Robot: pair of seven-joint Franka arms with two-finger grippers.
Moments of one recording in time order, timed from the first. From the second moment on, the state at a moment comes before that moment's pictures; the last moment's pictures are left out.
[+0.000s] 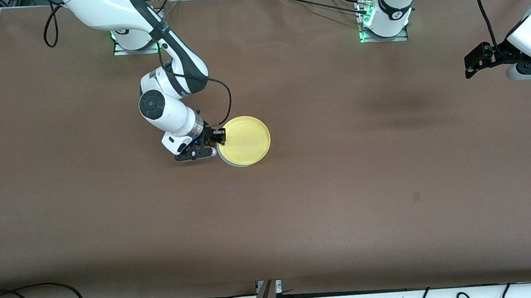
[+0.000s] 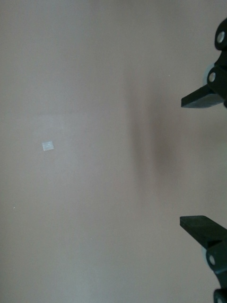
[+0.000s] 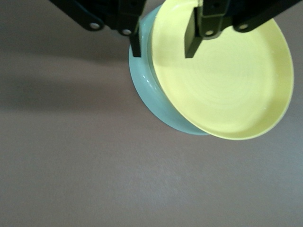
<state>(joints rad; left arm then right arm) -0.12 -0.08 0.08 -1.72 0.07 1.60 0.05 0.37 0.46 0.18 -1.99 0.27 2.54 0.27</state>
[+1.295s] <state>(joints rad) -0.11 0.02 0.09 -1.58 0.01 1.60 0.02 0.11 0.08 -0.02 -1.56 -0.04 1.53 0.02</state>
